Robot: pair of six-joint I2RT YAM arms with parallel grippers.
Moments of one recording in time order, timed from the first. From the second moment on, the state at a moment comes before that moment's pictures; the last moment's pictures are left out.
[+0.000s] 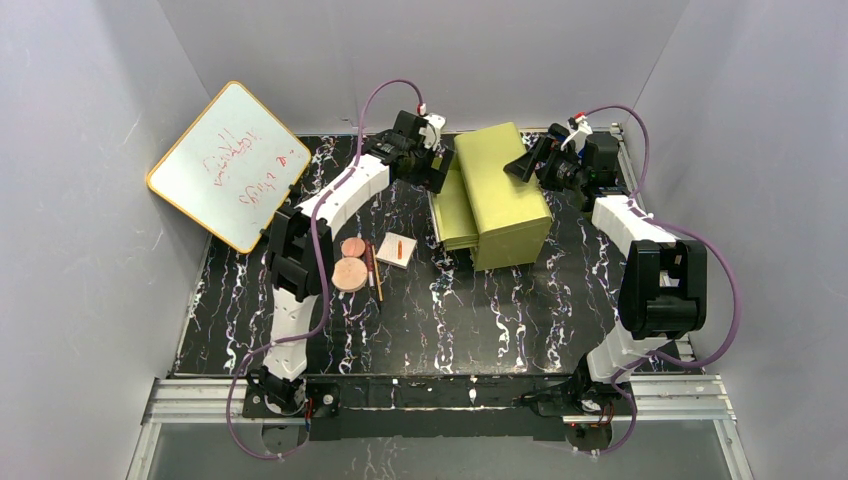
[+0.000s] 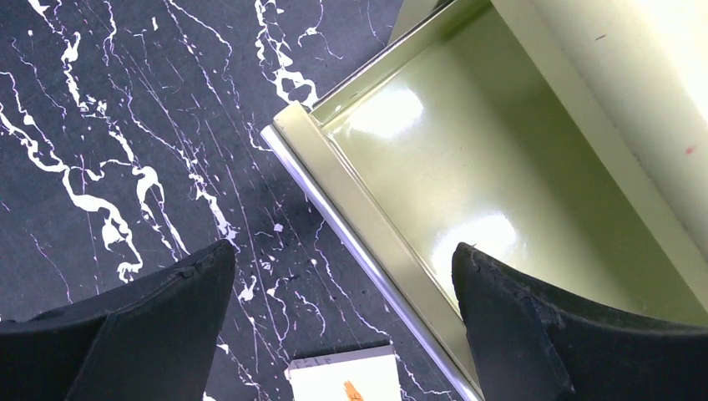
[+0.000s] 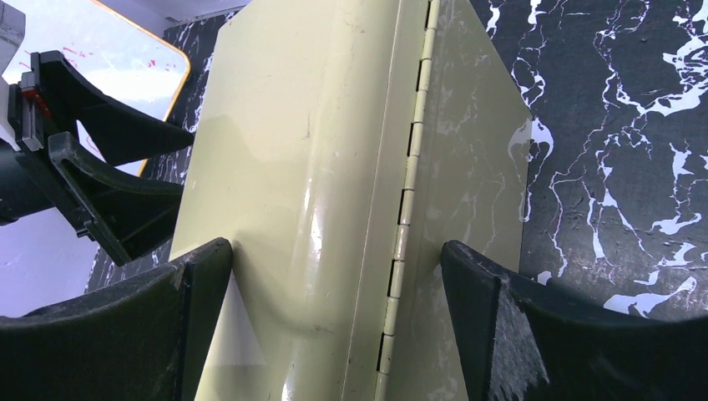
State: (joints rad) left arm -0.52 2.15 1.96 -0.61 -0.03 0.00; right arm 0.04 1.66 1.12 0.13 -0.58 0.45
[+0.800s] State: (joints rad) left arm -0.47 2.10 1.90 -0.66 0.02 -0.06; right arm 0.04 1.66 1.12 0.12 -0.61 0.45
